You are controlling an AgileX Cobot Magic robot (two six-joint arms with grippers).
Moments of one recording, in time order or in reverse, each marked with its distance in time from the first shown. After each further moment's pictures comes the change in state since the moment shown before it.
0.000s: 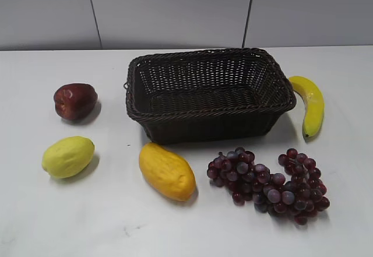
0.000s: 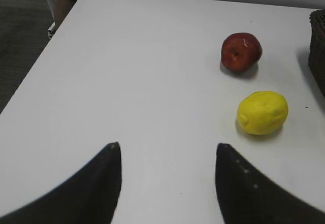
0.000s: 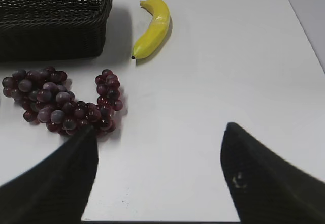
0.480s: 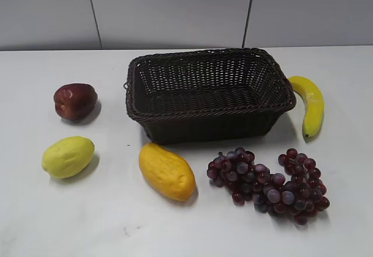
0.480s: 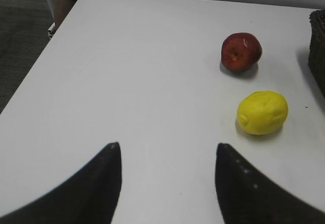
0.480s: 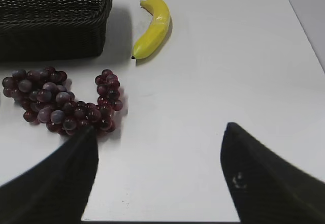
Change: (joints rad) left arm 0.000 0.000 0.000 0.000 0.000 0.000; right arm 0.000 0.000 0.000 0.000 0.000 0.000
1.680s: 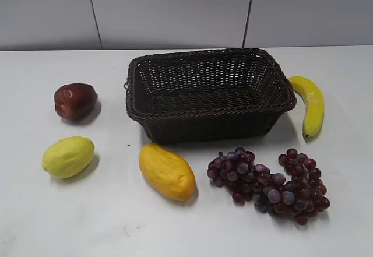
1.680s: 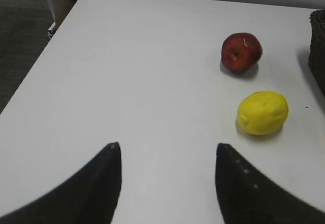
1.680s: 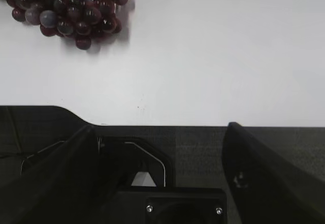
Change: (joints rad) left arm 0.000 0.000 0.000 0.000 0.000 0.000; right arm 0.000 0.426 -0.042 0.028 0.164 0.024
